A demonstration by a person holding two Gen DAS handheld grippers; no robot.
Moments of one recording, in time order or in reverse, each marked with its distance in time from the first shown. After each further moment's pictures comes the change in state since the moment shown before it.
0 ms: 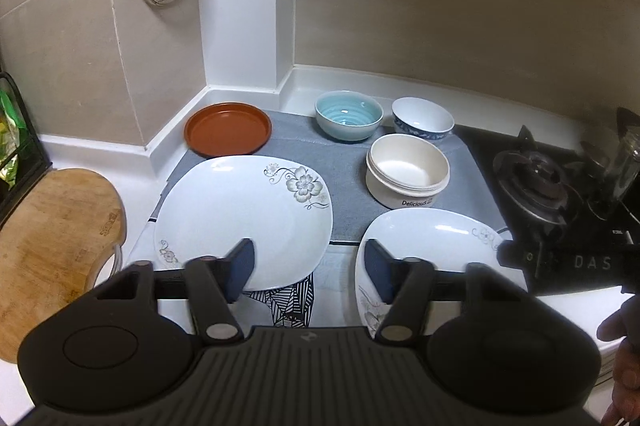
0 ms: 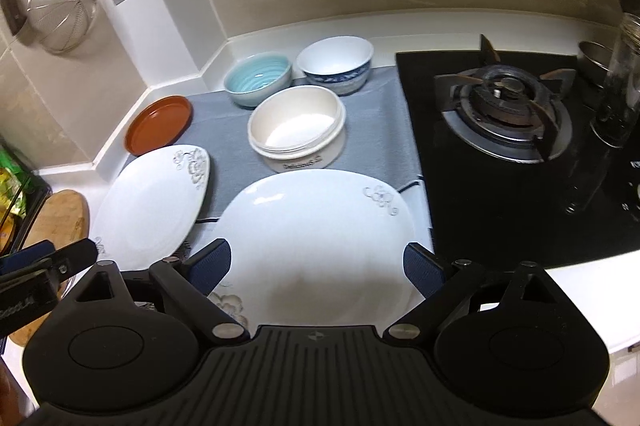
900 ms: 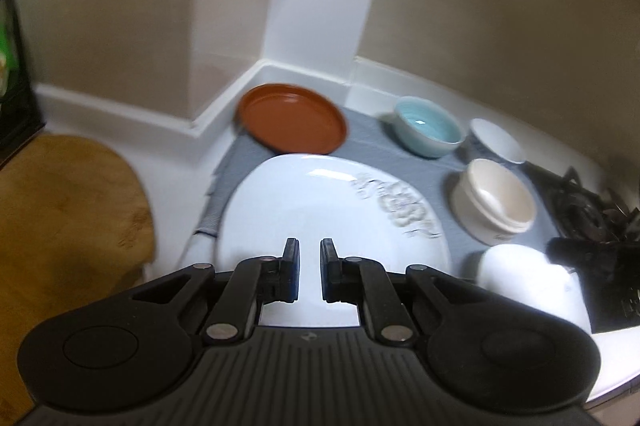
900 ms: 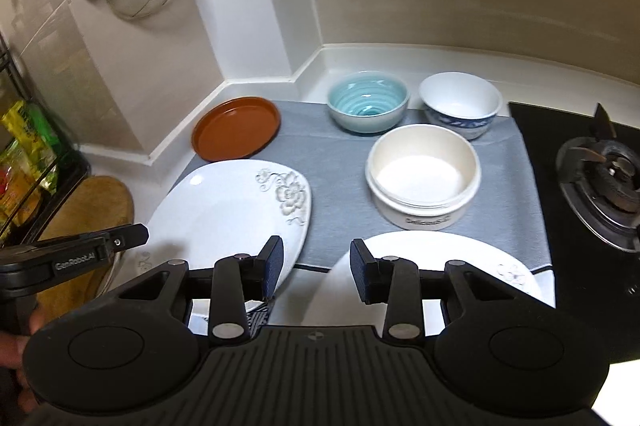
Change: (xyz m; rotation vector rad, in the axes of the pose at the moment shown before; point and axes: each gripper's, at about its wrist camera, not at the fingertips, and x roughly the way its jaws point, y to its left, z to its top) left arm 0.096 0.149 0.010 -0.163 0.031 -0.073; right arm 0.055 0.100 0.033 -0.185 -0.010 0.100
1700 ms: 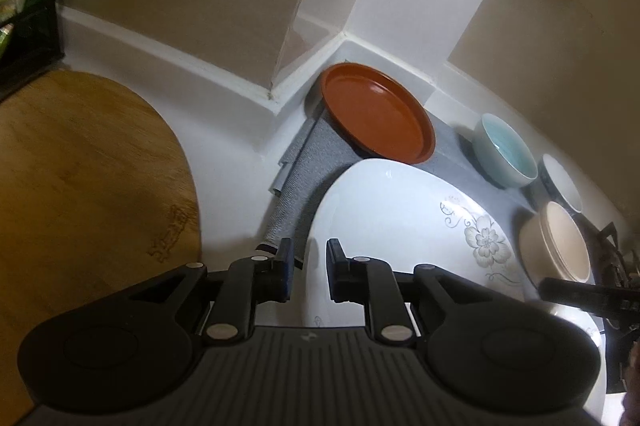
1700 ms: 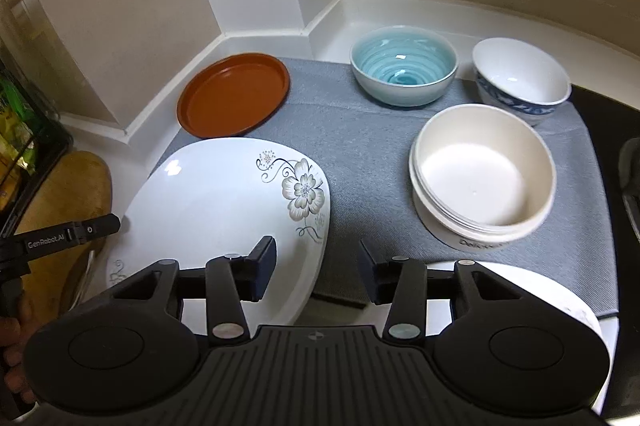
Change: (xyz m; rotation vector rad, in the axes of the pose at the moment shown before) left arm 0.067 0.069 0.018 -0.192 0.079 0.017; right arm 0.102 0.012 0.032 -0.008 0.166 0.016
